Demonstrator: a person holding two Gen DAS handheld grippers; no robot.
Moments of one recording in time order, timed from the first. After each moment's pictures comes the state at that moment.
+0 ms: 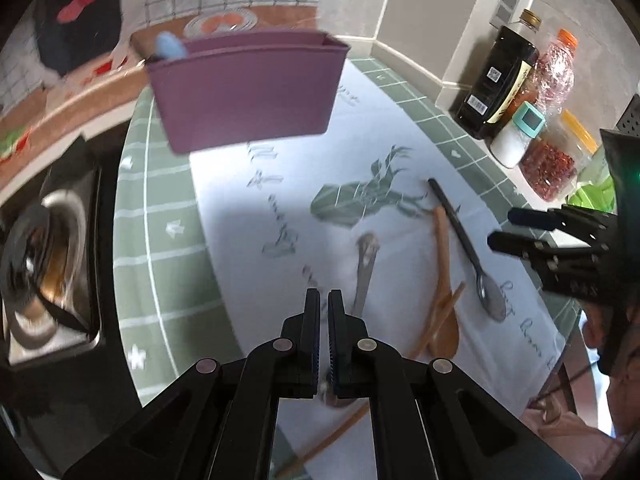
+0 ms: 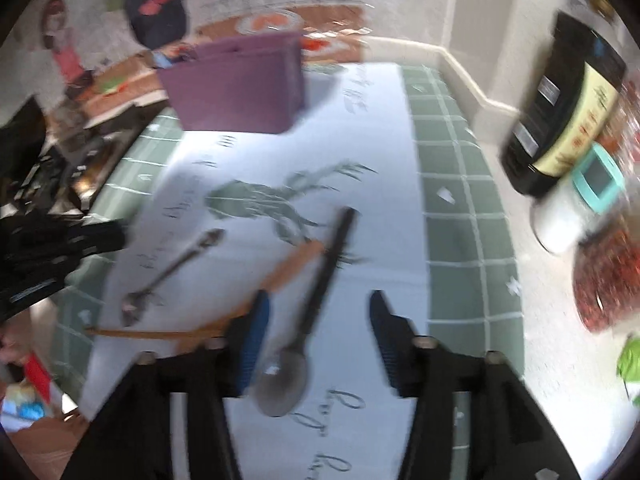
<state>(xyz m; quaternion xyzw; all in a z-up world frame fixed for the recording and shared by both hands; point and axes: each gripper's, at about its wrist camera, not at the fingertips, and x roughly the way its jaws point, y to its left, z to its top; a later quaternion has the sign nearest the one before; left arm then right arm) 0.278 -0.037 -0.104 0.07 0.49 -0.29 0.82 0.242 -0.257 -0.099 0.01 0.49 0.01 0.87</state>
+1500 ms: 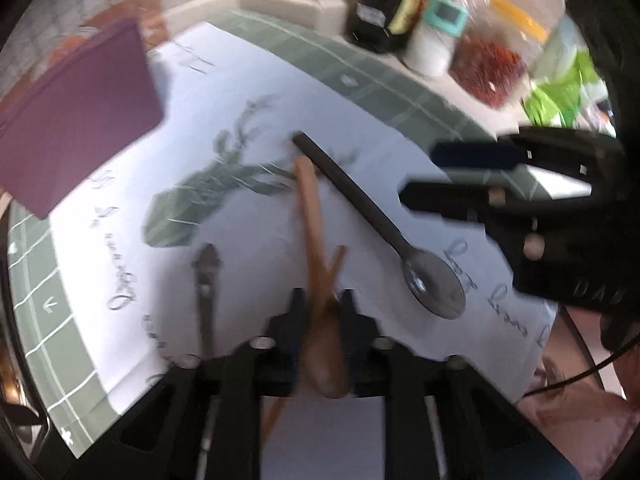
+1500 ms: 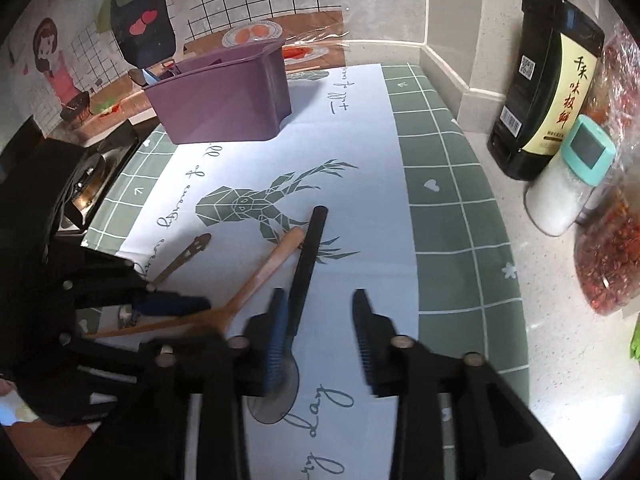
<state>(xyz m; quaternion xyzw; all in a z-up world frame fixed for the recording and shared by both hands) 0.258 -0.145 -0.128 0.19 0.50 -0.39 0.75 0.233 -0.269 -0.103 0.05 0.46 0.02 0.88</state>
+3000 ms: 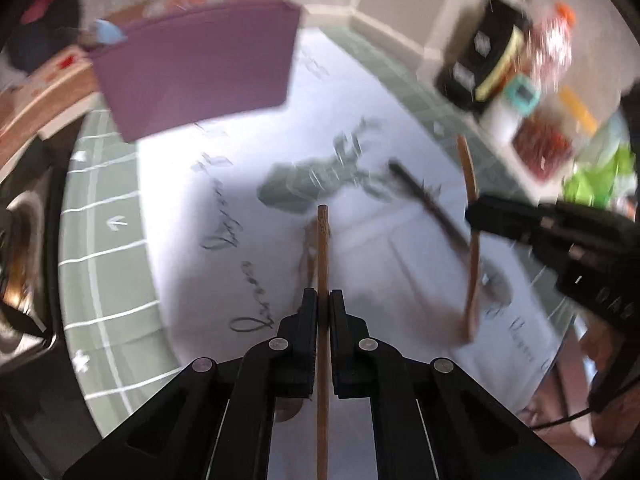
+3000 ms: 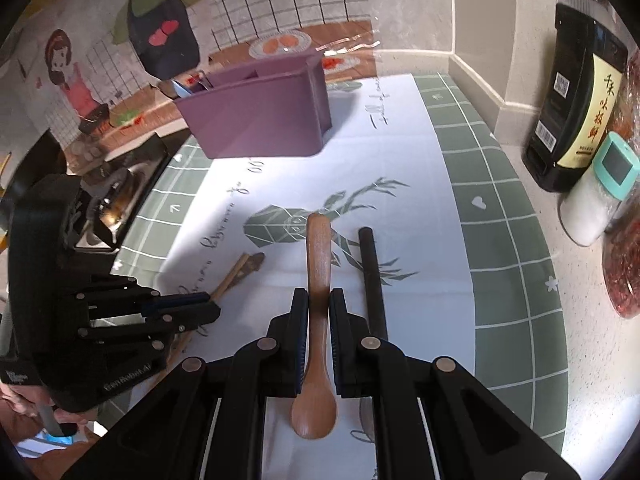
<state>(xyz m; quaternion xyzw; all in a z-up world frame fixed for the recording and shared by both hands) 0.277 -0.073 -0.109 0.07 0.51 -0.30 0.81 0.242 -0.237 -0.088 0.07 0.45 0.05 0.89</state>
